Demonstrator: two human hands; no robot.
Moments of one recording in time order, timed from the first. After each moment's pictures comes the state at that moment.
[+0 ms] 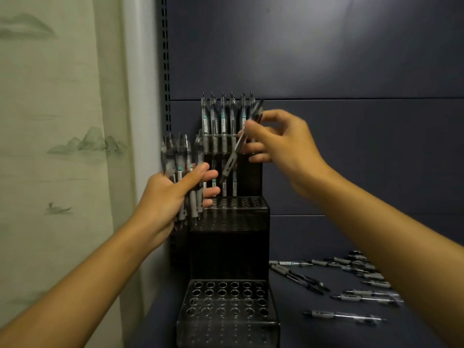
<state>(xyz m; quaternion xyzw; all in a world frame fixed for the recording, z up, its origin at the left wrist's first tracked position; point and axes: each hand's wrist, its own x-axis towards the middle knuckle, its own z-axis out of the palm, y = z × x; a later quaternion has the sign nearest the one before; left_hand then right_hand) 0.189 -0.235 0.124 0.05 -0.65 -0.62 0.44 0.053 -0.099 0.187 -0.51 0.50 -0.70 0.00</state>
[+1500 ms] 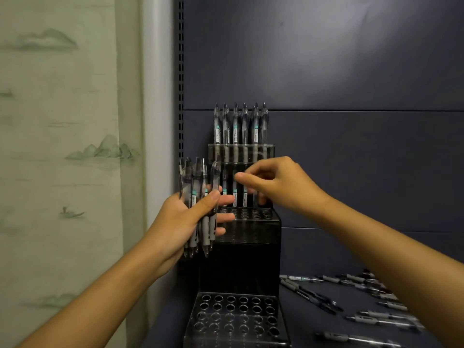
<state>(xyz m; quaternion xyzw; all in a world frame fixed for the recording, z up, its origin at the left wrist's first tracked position) 0.197 -0.230 0.108 0.03 -0.68 -0.61 0.40 0.040 -0.112 0.164 -0.58 0.67 -0.45 -0.08</state>
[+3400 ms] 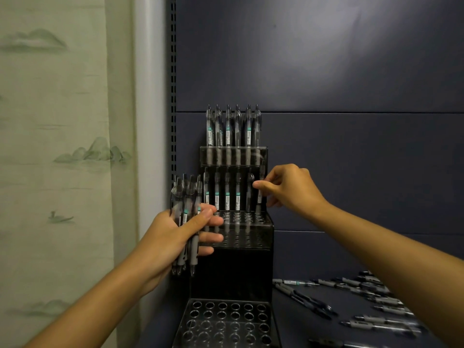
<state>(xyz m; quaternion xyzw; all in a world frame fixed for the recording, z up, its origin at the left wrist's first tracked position) 0.195 -0.232 0.094 0.10 -0.67 -0.63 0.38 -0.022 -0.126 0.151 -0.51 0.72 -0.44 -0.16</state>
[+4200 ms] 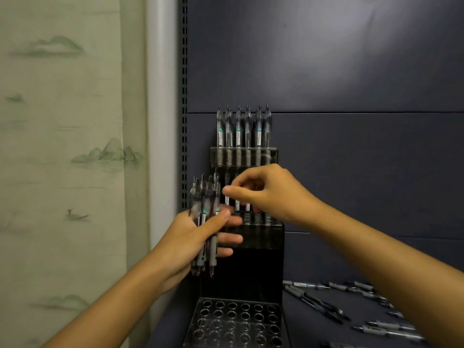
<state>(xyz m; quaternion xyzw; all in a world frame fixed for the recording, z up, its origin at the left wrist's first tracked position) 0.191 -0.224 0.095 0.07 -0.67 -0.65 0.36 0.049 -0.121 0.162 -0.63 0.65 -0.40 -0.08</state>
